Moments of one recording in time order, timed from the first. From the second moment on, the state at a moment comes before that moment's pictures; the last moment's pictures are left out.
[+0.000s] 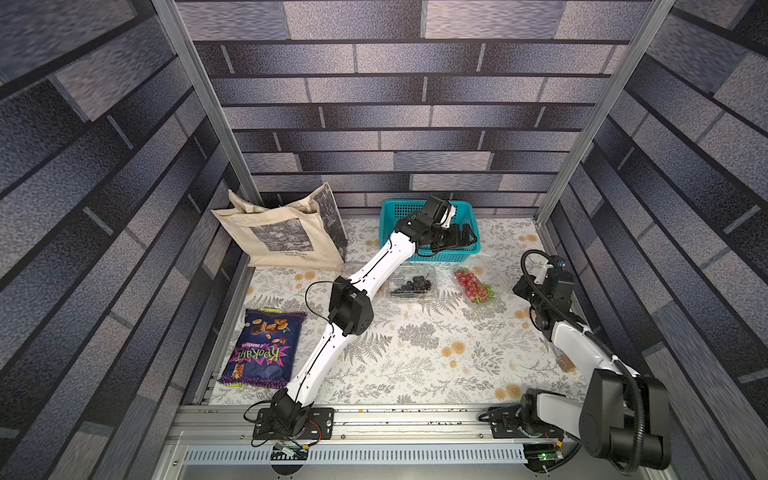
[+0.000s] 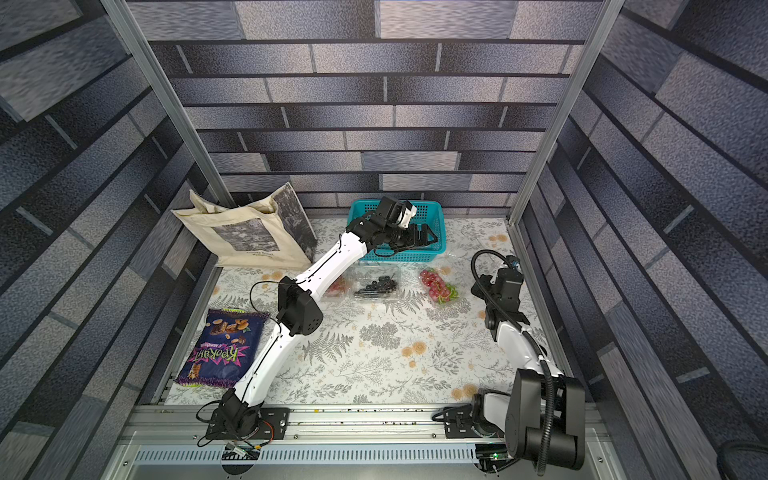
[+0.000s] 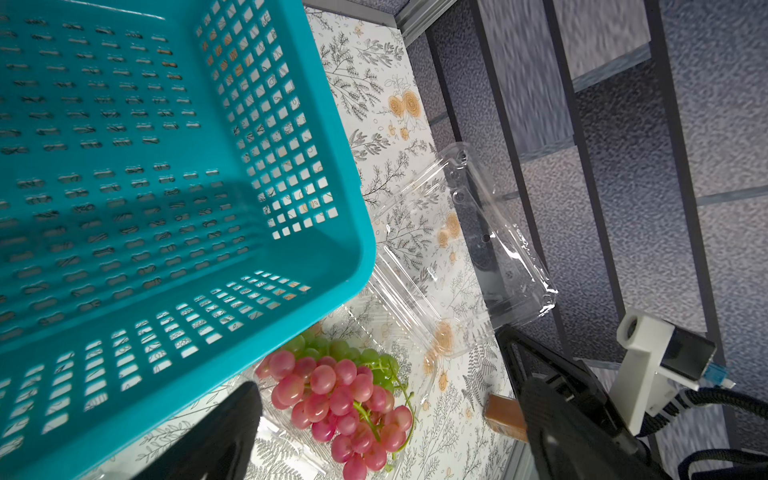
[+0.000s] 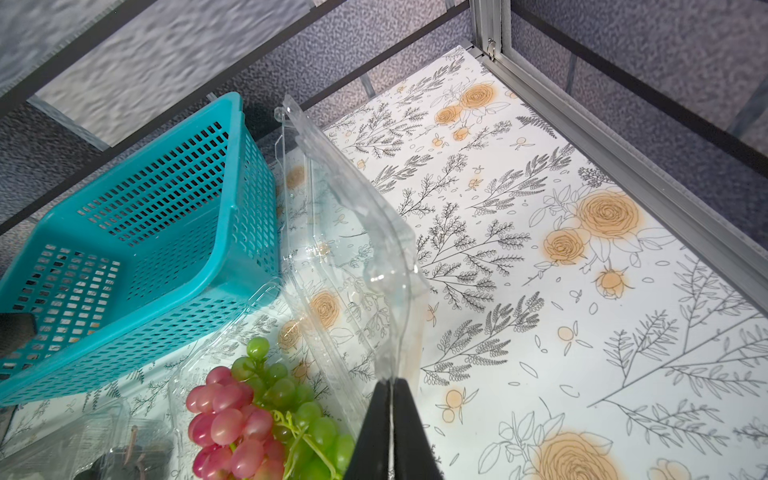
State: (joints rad) left arm -0.69 2.58 2.70 -0.76 0.47 -0.64; right arm -0.15 1.19 0.55 0.12 -0.10 0.38
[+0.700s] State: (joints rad) left arm -0.71 2.60 2.70 -0.74 0.49 -0.66; right arm -0.06 1.13 0.51 0.11 -0.12 0.37
